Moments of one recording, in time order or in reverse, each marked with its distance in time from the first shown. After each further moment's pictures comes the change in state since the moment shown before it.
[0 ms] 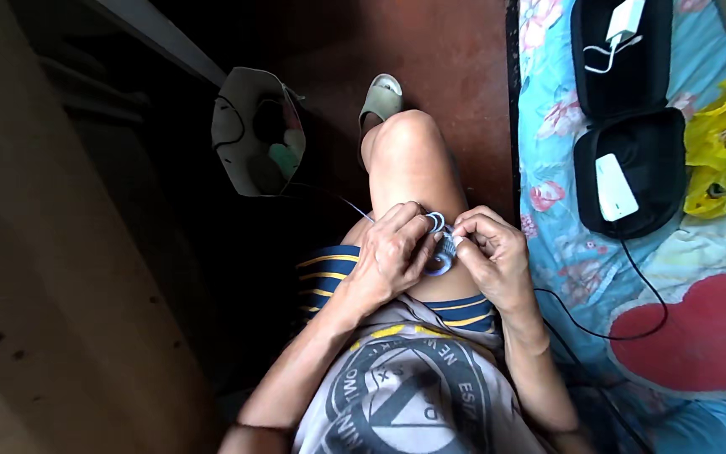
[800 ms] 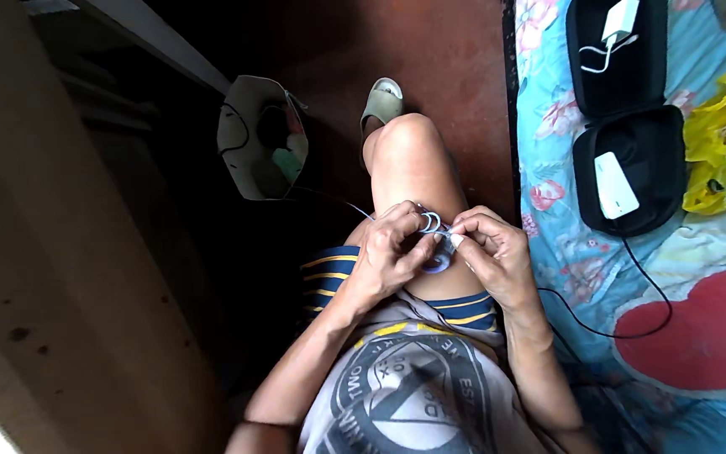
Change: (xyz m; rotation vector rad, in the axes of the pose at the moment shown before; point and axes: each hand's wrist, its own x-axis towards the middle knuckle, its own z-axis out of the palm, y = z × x) left_hand -0.001 0.001 -0.004 -0.276 0.015 -0.149; right_hand -0.001 0.001 -0.005 0.153 -0.037 0.025
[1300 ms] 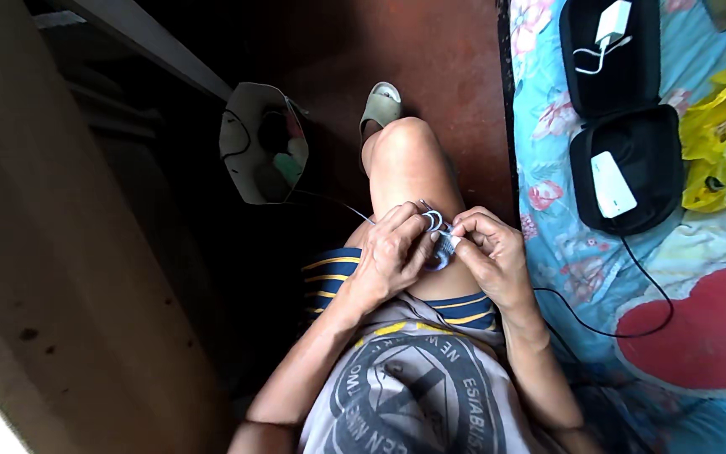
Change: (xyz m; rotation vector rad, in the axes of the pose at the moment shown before) left_hand 0.002 -0.002 0.004 0.224 -0.013 0.161; right_hand -0.002 0.000 0.003 -0.025 0.045 -0.011
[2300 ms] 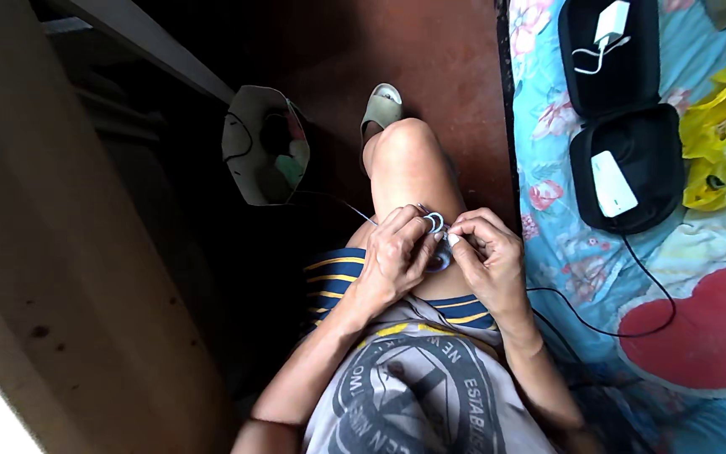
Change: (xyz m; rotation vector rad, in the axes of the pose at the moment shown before) left_hand -0.002 0.006 0.005 0.005 0.069 -0.025; right_hand -0.007 -0.003 0.008 -0.187 0.080 -0.079
